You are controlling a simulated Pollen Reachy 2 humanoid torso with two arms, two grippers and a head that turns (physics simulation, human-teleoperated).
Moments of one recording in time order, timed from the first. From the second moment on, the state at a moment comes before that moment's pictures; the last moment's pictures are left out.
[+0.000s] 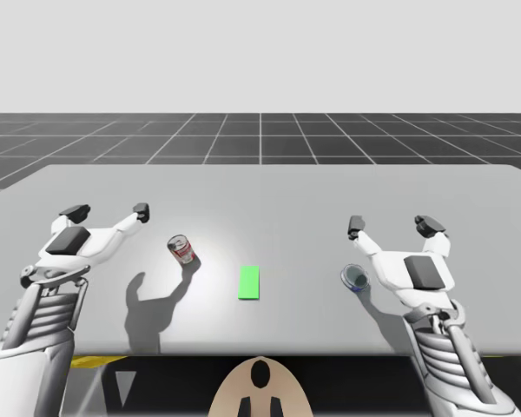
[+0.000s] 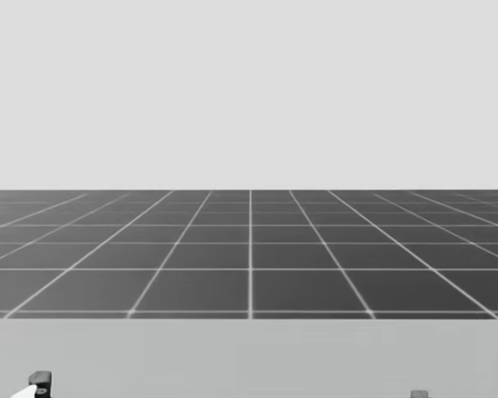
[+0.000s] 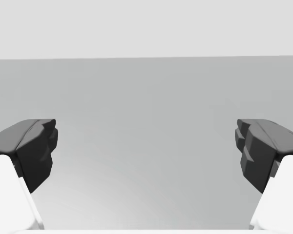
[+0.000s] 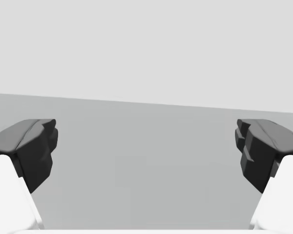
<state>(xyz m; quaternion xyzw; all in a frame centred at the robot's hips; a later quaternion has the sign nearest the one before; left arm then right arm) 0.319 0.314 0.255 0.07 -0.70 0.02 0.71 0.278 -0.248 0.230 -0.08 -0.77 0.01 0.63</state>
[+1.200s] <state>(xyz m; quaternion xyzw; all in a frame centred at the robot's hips) 0.320 0.315 0.254 0.08 -0.70 0.00 0.71 0.278 -0.241 0.225 -0.07 -0.76 0.03 0.64</state>
